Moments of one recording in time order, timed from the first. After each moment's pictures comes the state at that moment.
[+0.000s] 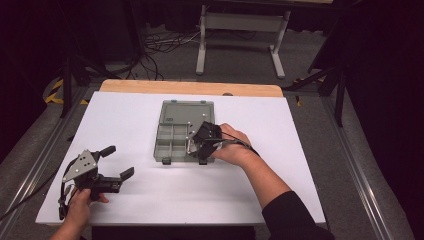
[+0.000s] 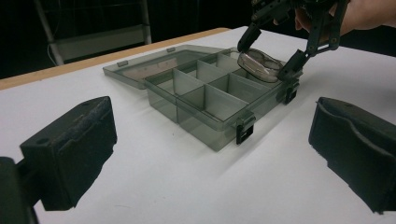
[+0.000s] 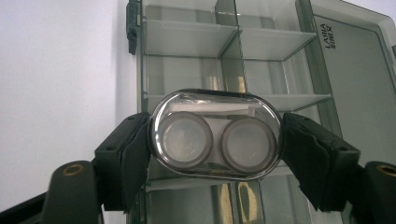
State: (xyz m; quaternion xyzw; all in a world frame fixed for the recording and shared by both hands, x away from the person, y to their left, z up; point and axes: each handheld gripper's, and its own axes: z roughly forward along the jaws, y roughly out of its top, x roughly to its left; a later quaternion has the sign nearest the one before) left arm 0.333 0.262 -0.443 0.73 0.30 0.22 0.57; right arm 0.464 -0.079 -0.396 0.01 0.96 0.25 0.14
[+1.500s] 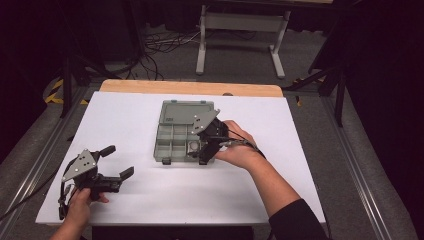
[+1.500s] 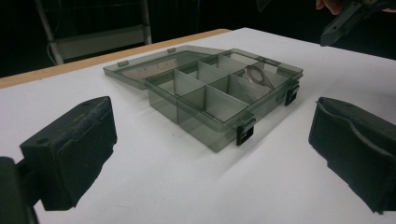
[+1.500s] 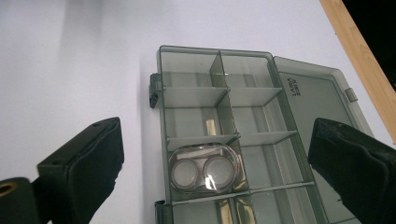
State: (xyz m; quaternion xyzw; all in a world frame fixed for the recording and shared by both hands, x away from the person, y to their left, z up) left arm 0.334 0.262 -0.443 0.73 0.30 0.22 0.58; right arm 0.440 -0.092 -0.358 0.02 0.93 0.34 0.15
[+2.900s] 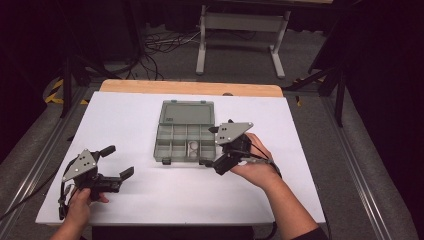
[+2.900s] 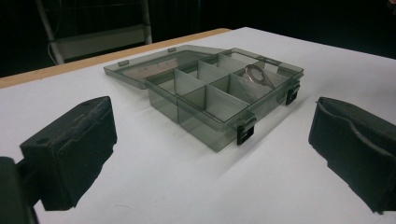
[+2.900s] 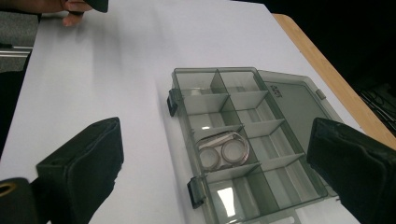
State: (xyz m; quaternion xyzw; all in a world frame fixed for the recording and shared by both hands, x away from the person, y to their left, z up) left arm 0.334 0.262 -0.443 0.73 0.30 0.22 0.57; right arm 0.388 -0.143 -0.342 0.07 0.89 0.42 0.18
